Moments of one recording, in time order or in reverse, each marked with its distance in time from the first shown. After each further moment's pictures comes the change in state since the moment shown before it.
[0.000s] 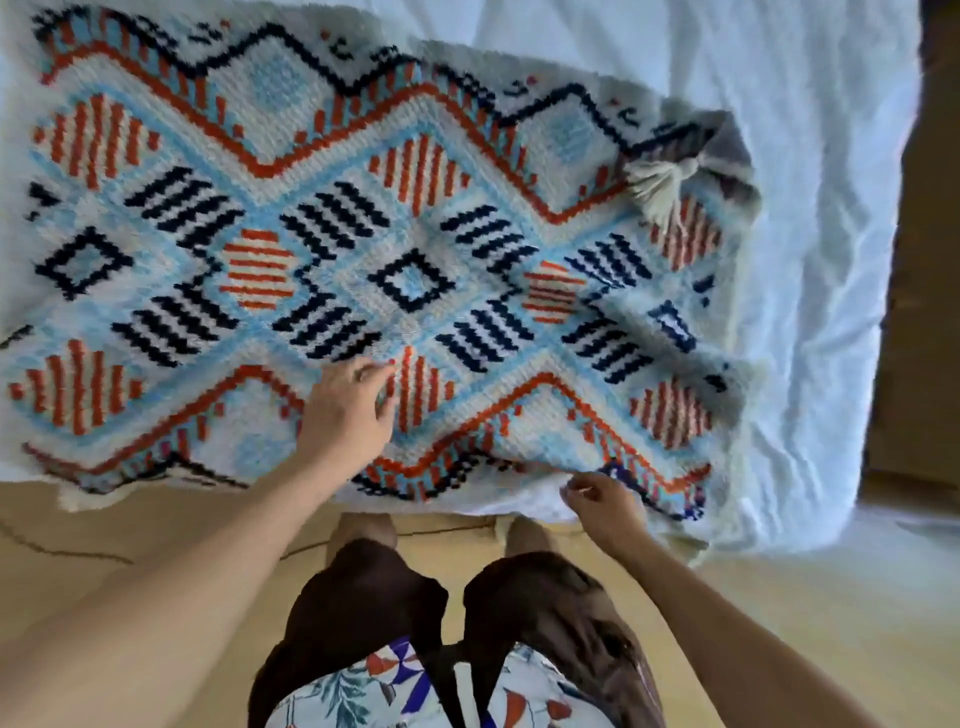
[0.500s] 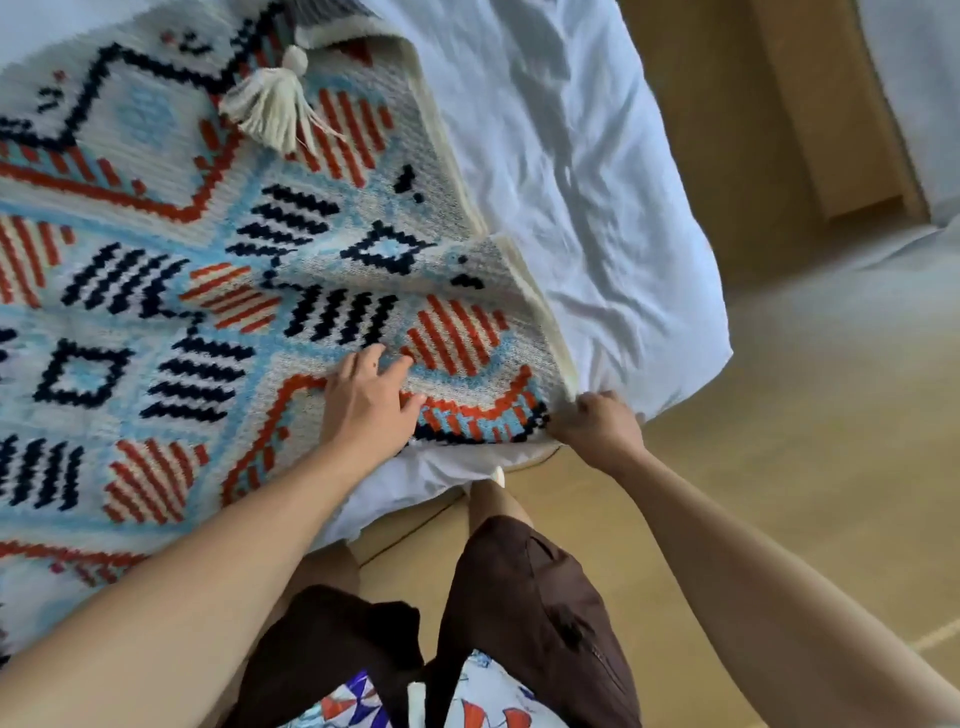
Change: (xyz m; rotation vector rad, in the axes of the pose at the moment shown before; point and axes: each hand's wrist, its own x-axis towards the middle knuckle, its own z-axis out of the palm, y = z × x) left_hand 0.030 0.275 0.151 0.381 -0.280 0.326; right_hand 0.078 0.225 -0.087 0.226 0.087 0.154
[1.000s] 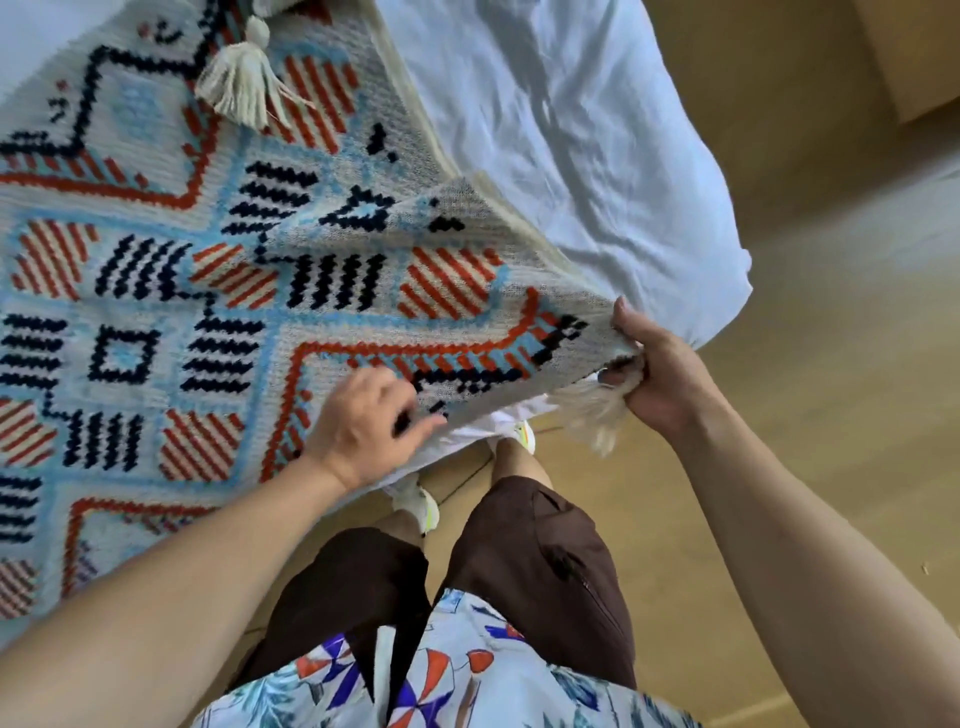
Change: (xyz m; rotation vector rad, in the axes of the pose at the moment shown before) left_hand -0.062 0.000 0.004 0.077 0.272 0.515; right_hand -0.025 0.026 -0.055 1.534 -0.376 -0.024
